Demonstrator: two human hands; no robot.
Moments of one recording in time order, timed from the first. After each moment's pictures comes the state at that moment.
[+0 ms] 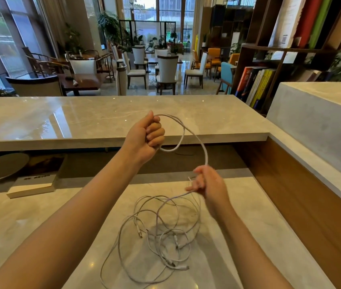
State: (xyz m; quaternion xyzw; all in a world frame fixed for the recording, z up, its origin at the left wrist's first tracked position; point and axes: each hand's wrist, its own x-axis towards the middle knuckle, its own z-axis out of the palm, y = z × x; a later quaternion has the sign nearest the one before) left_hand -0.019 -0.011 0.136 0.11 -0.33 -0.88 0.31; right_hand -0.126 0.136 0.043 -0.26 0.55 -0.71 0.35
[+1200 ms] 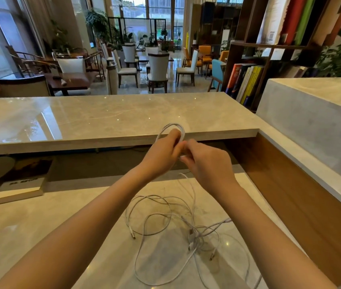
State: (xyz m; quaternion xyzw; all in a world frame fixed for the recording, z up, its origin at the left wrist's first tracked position) left_hand -0.050 0.029 0.111 0.19 -0.91 -0.25 0.28; right_hand -0.141 0.141 0.105 -0.61 0.69 -0.27 -0.28
